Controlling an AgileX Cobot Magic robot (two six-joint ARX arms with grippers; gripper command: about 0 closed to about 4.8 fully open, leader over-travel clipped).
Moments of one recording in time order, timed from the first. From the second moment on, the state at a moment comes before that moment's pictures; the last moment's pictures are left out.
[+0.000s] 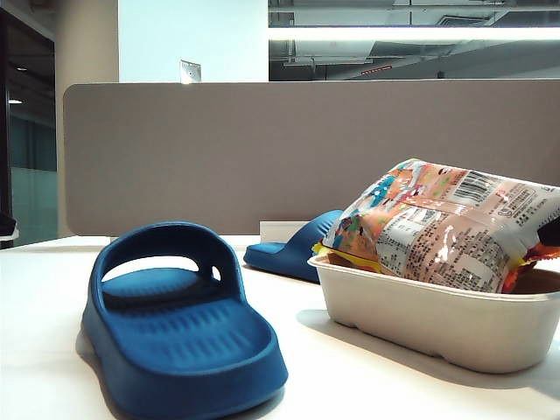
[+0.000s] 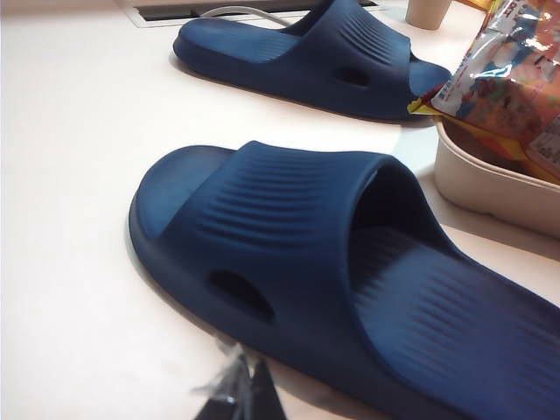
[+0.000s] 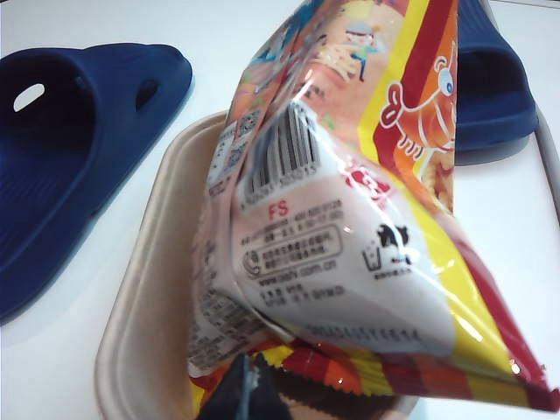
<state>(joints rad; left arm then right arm) -0.38 0.15 0.01 -0.13 0.22 -0.03 0.40 0.19 0.02 -0.15 -0.28 0.06</state>
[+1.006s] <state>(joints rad) -0.38 0.15 0.01 -0.13 0.22 -0.04 0.40 0.19 0.02 -0.15 -0.28 0.06</state>
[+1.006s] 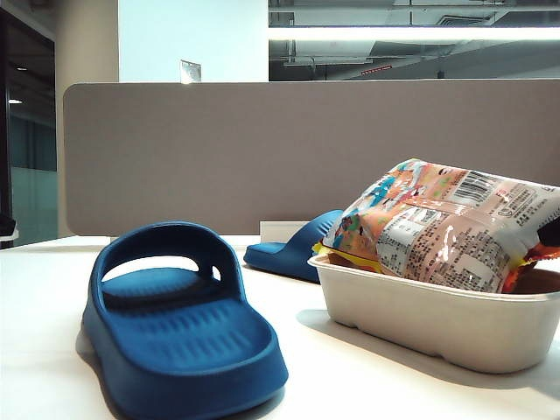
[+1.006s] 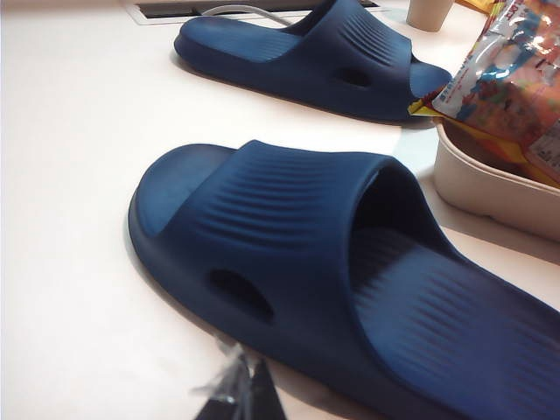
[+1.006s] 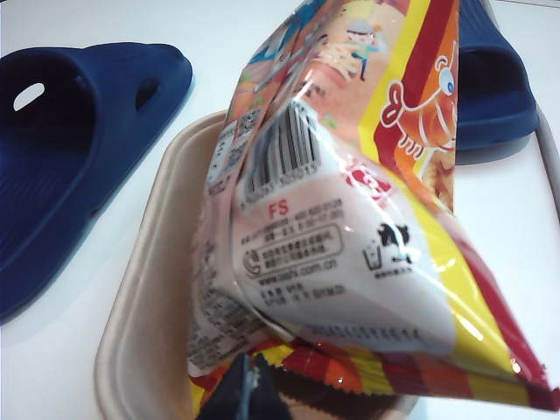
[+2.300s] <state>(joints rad) -0.15 0.00 0.01 -0.13 0.22 -0.04 0.20 0.00 0.01 -0.15 -0.29 0.06</state>
